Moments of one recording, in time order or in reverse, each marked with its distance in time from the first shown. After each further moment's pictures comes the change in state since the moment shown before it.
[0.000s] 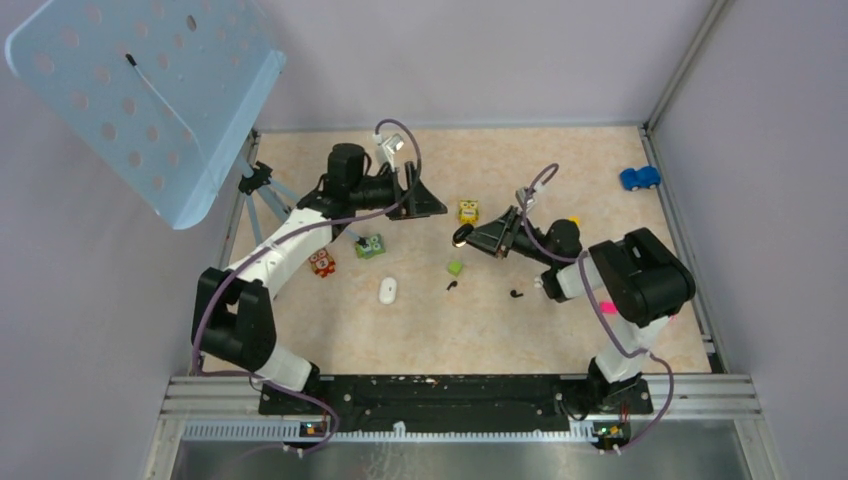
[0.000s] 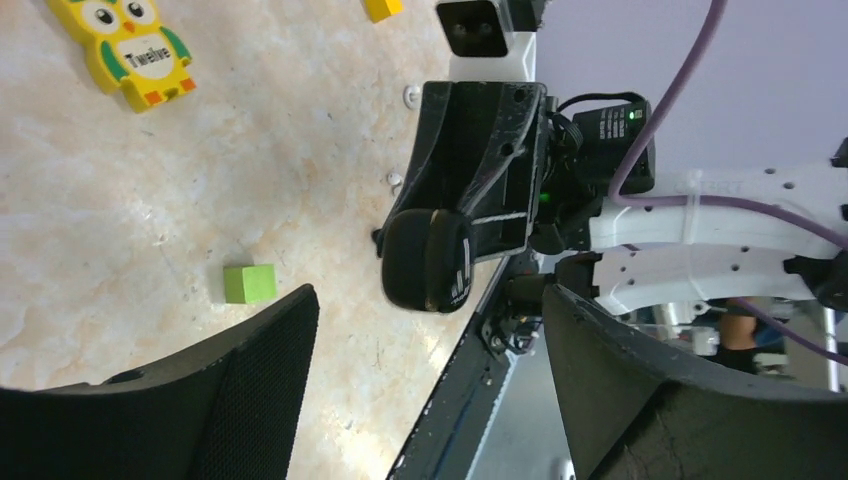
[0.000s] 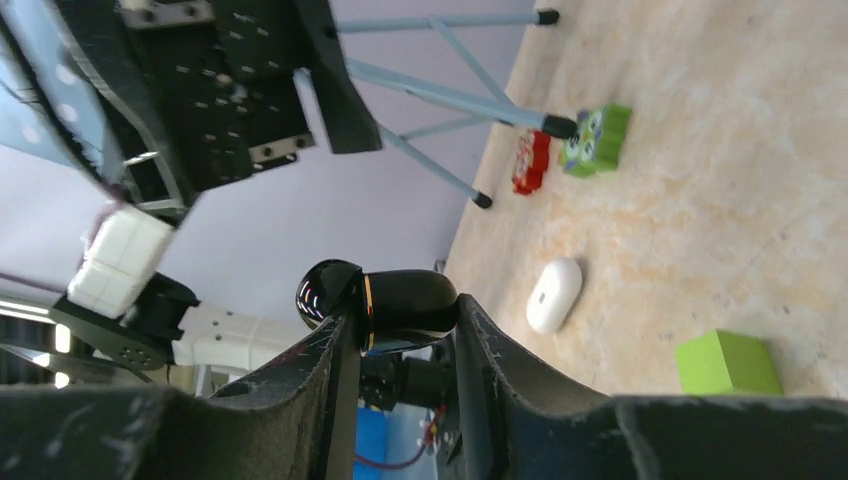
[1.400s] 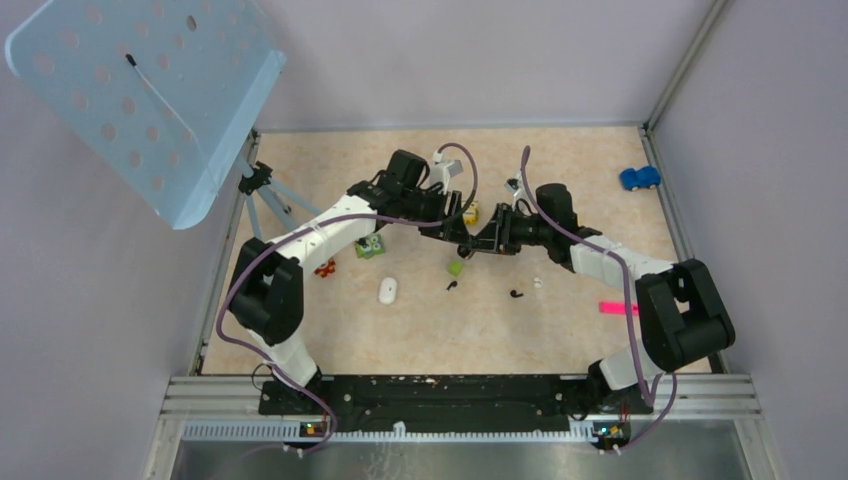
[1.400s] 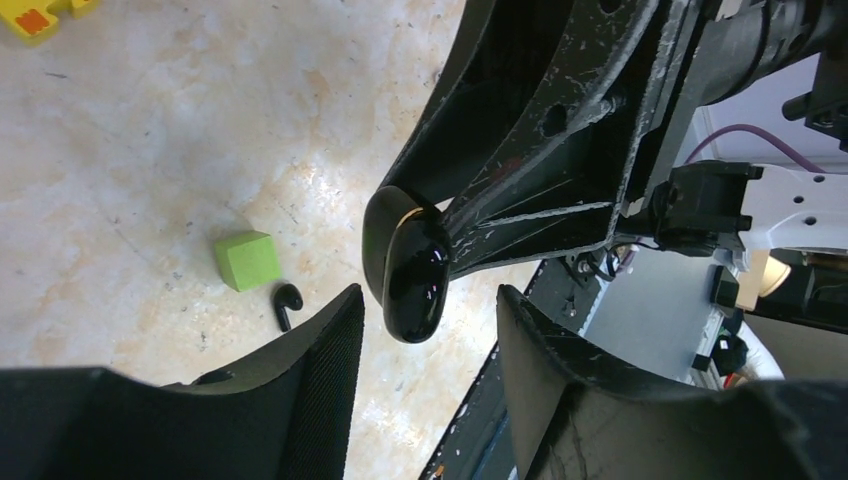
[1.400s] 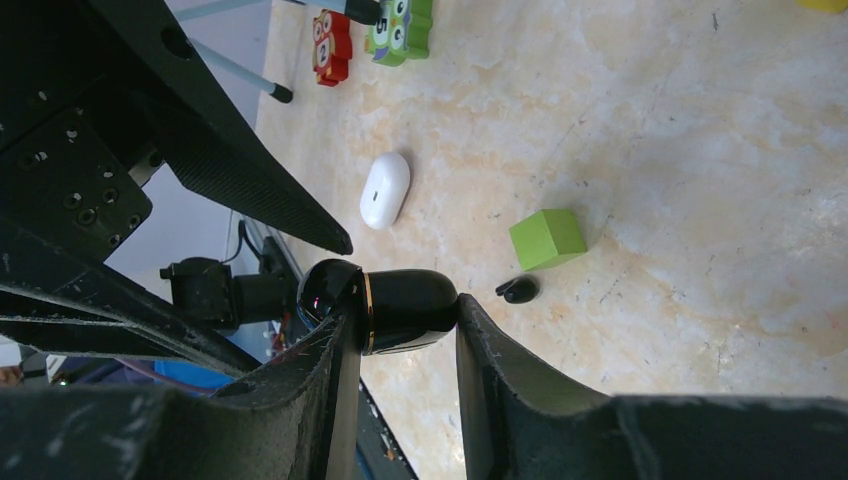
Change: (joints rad) left arm -0.249 0.209 0.250 -0.389 -0.178 0.344; right arm 0.000 -0.308 0.284 -1.322 0.002 -0.724
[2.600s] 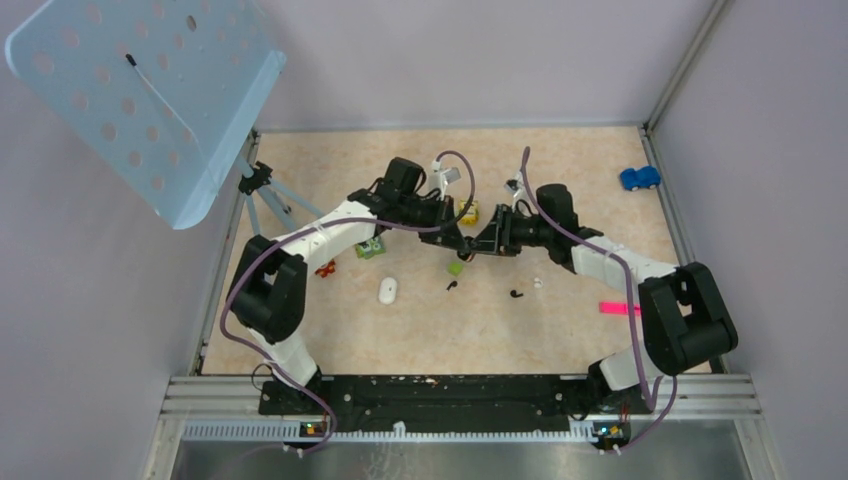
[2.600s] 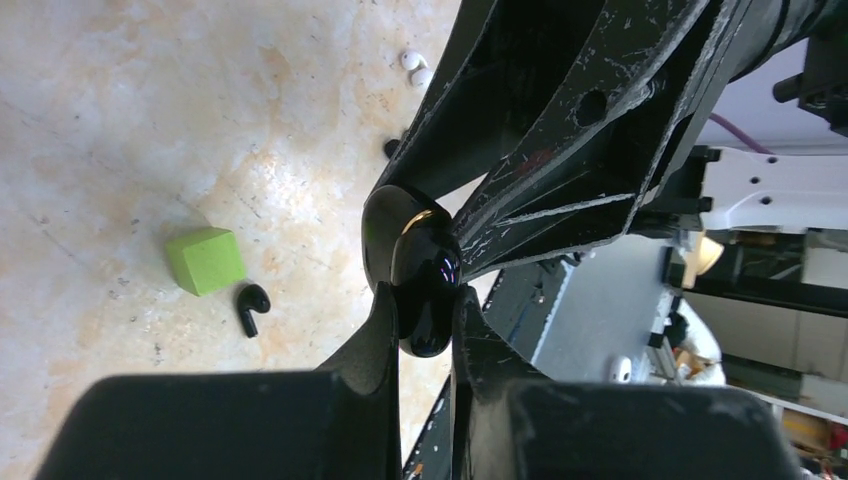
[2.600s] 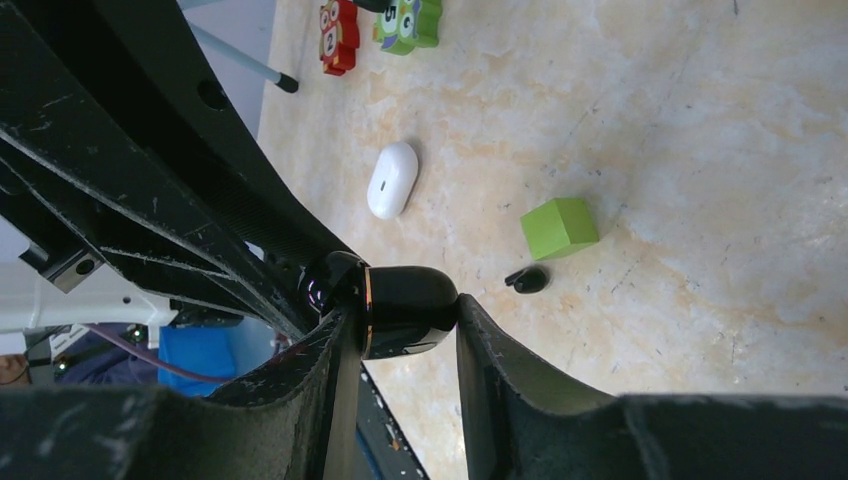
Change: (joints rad) left arm 0.017 0.016 -0.064 0.078 0.106 -0.039; right arm 0.000 -0.019 -0.002 -0.026 -0.005 -0.008
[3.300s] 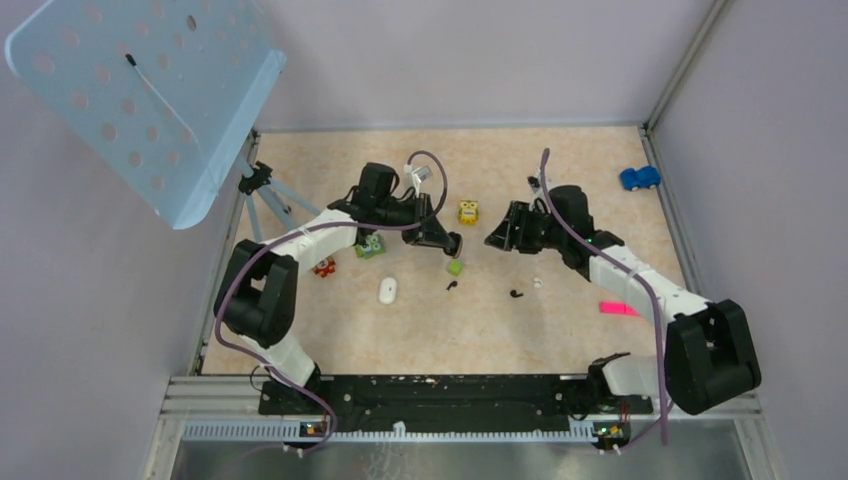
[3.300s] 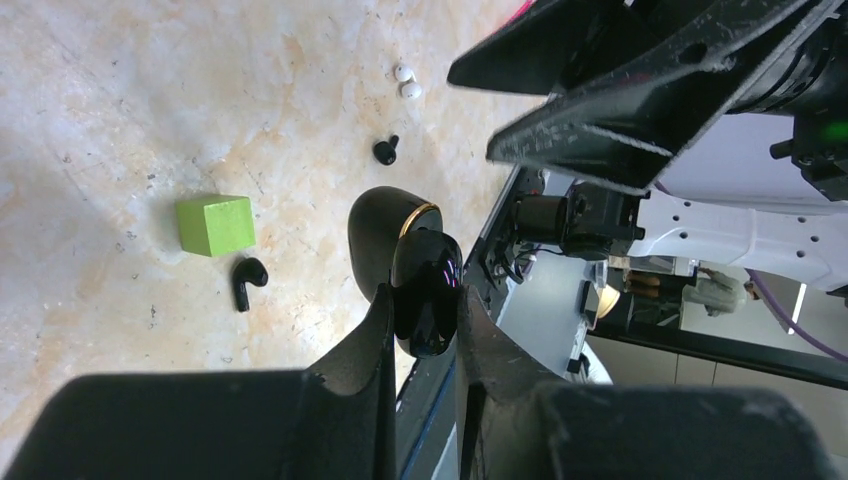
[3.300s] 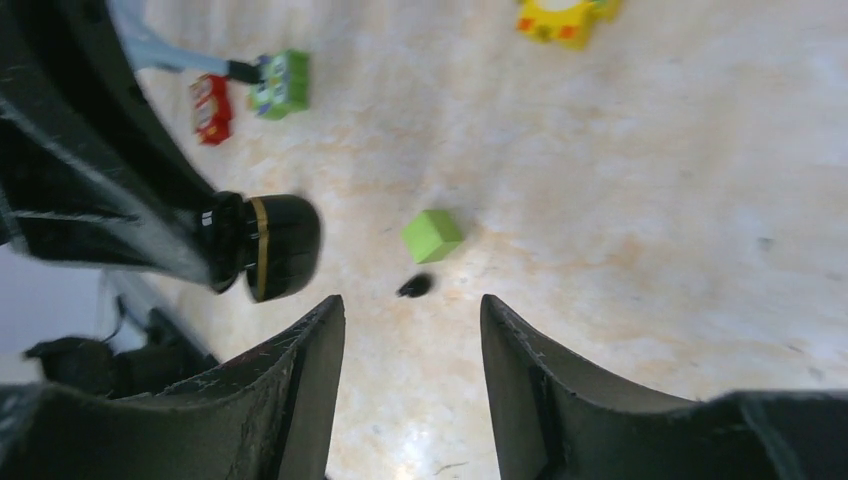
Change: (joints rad) left arm 0.117 -0.053 -0.178 0.218 0.128 -0.206; right arm -0.005 -0.162 0.000 -0.179 0.270 -0.097
